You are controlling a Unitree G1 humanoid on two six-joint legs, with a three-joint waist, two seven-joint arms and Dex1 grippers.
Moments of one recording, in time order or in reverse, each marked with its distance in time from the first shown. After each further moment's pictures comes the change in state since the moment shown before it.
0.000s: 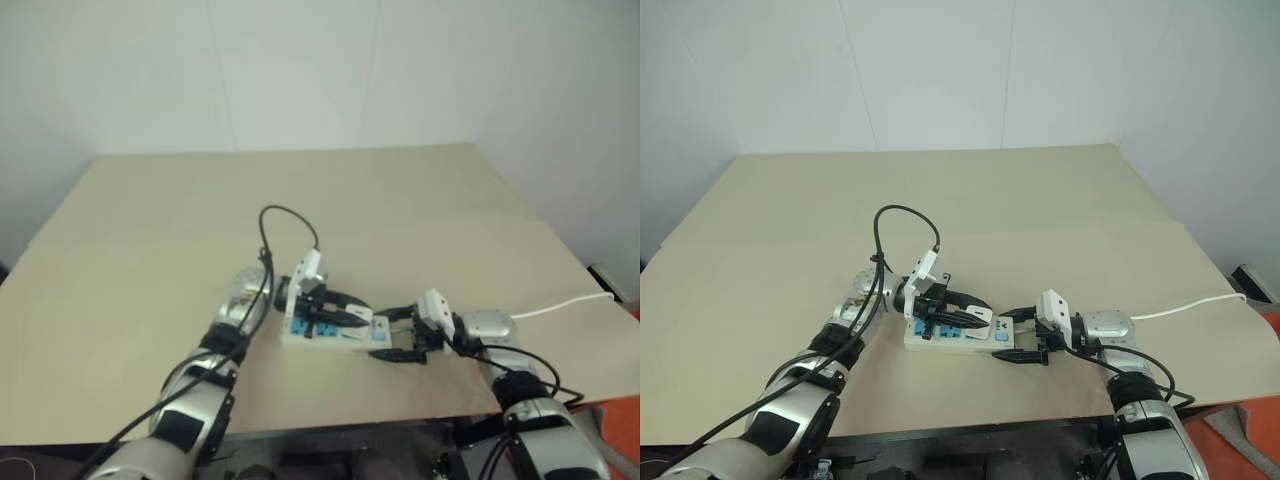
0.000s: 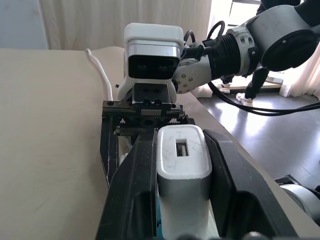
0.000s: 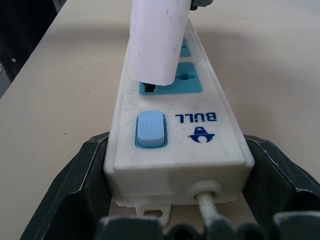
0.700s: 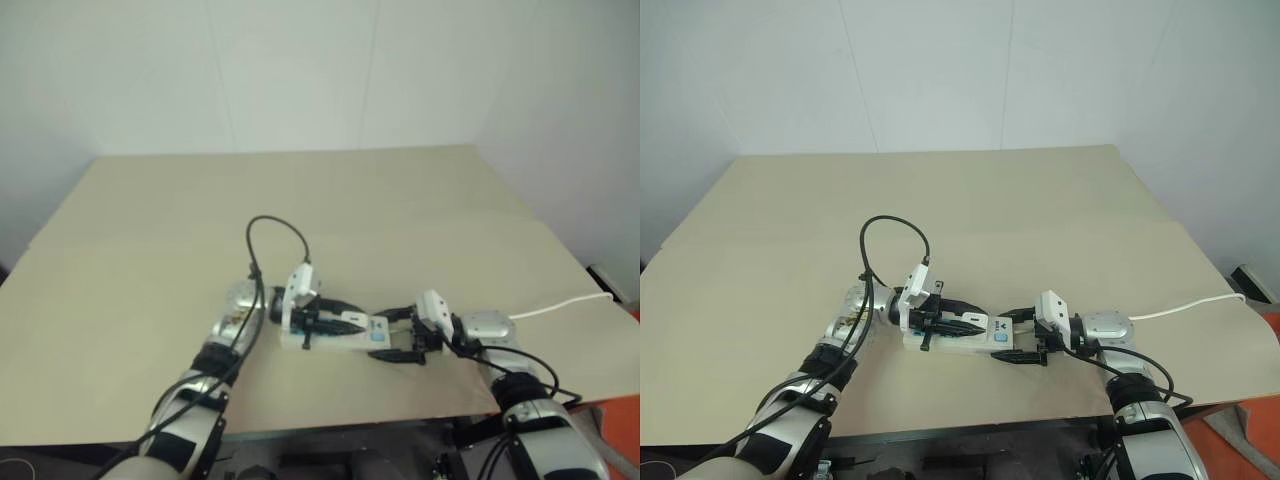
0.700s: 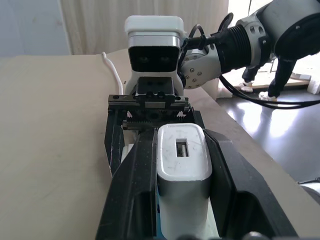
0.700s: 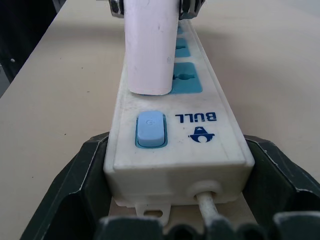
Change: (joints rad) left arm 0.130 0.029 -0.030 -0.132 0.004 -0.079 0.074; right arm 0.003 0.002 0.004 -0.003 0.000 -0.003 -0.004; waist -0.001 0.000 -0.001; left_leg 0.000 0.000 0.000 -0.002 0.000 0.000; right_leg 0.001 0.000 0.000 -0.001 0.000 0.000
